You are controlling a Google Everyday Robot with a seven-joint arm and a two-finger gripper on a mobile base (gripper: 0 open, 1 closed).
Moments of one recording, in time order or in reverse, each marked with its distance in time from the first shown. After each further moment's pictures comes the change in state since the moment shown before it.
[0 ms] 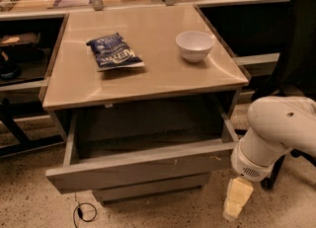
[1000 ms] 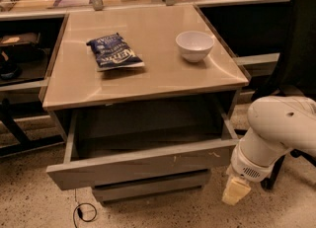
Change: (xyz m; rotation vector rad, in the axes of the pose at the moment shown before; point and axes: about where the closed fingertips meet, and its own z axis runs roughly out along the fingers) arm 0.000 0.000 0.000 0.000 0.000 0.000
